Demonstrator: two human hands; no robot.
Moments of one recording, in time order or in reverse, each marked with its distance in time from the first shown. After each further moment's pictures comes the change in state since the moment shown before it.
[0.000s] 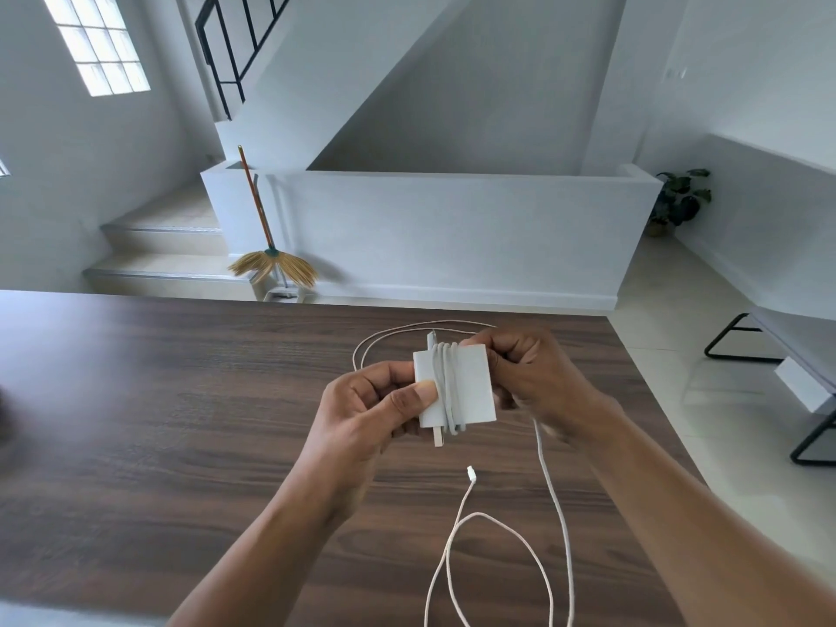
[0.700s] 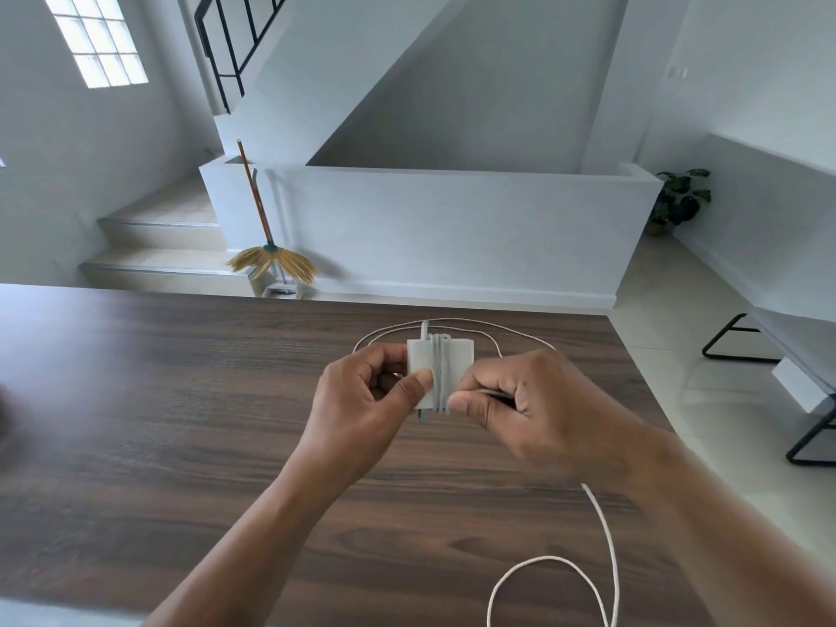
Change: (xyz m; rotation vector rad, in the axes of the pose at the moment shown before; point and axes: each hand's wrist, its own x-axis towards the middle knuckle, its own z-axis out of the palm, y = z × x) left_hand 0.015 0.000 -0.008 0.536 0.156 0.140; right_hand -0.040 -0.050 0.016 -0.776 -0.180 -0.130
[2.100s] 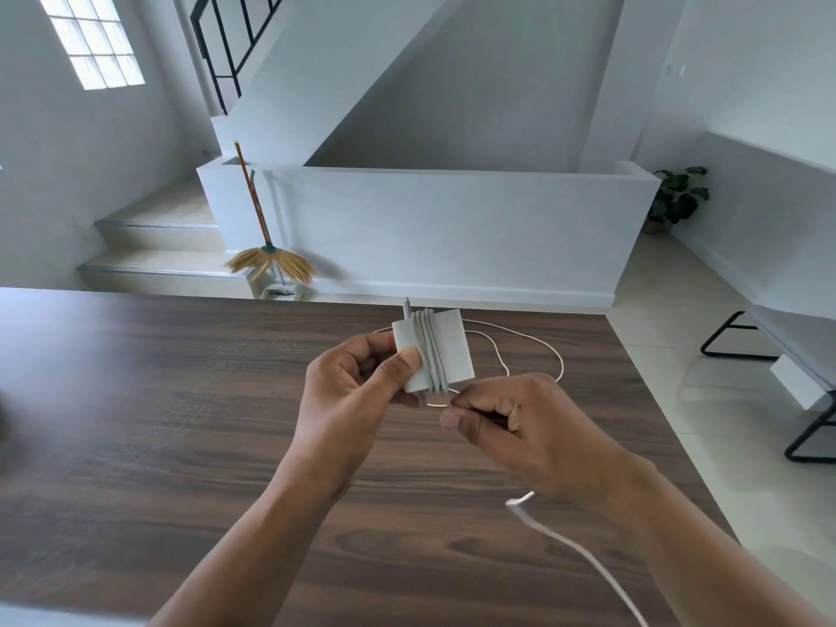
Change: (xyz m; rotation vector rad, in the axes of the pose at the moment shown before) left_hand 0.000 0.016 0.002 -0.365 0.053 -0.065; right_hand -0.007 0.017 0.023 0.138 0.039 -0.019
